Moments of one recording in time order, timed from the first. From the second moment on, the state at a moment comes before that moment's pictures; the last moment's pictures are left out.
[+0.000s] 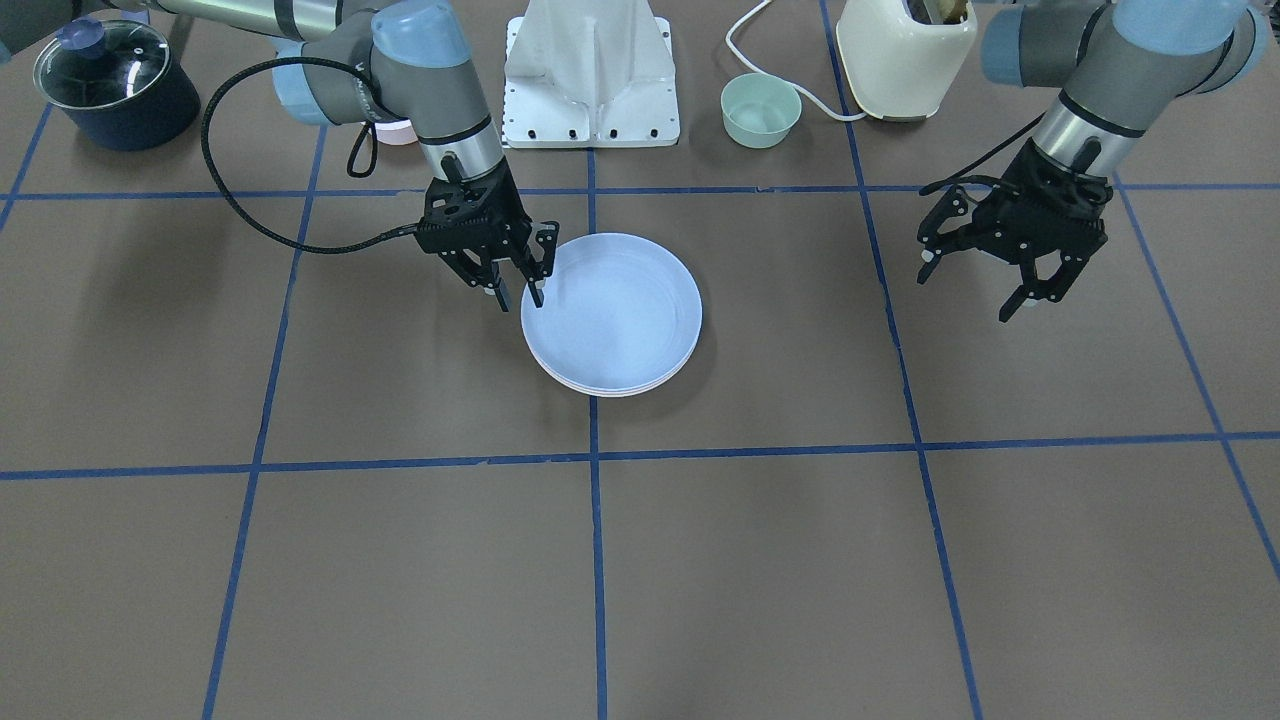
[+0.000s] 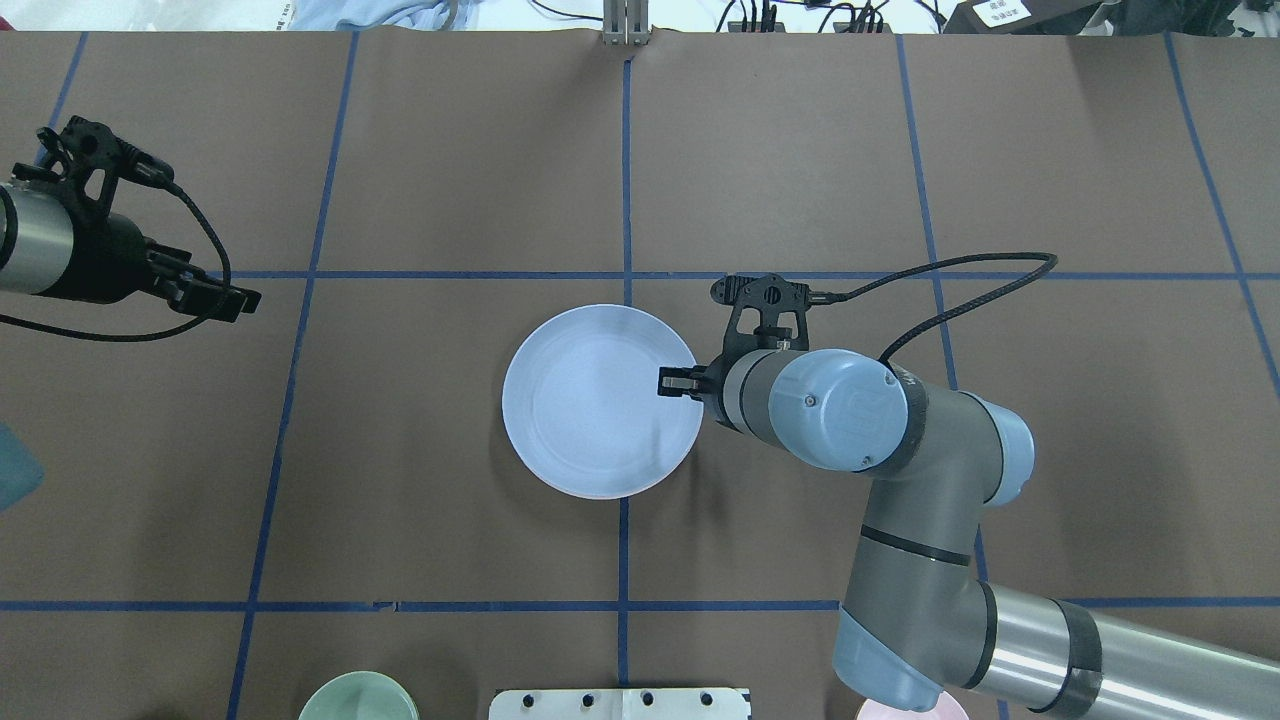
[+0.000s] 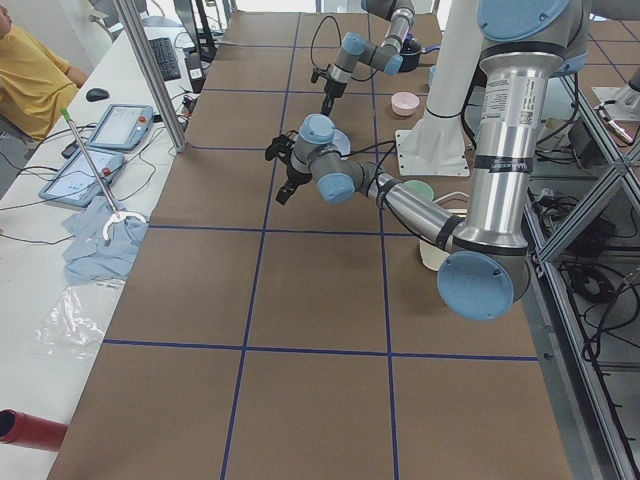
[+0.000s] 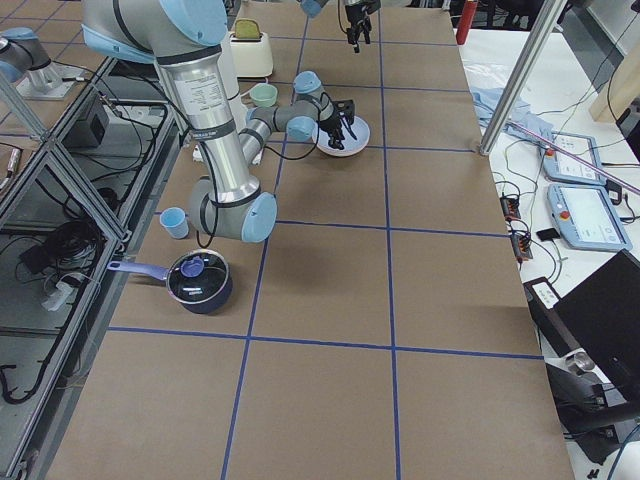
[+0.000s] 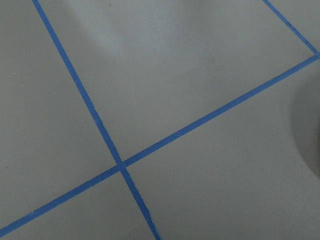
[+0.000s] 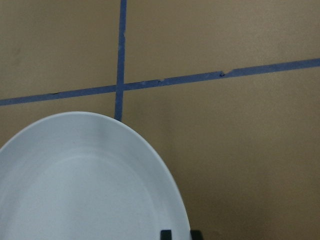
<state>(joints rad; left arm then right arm) -0.89 -1.65 -1.96 -2.09 -2.02 -0.54 0.40 -1.09 1.81 -1.25 1.51 1.37</state>
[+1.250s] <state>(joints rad) -0.96 -1.61 -1.93 -2.08 -2.02 -0.39 1.20 -1.48 1.89 -1.55 2.20 0.13</state>
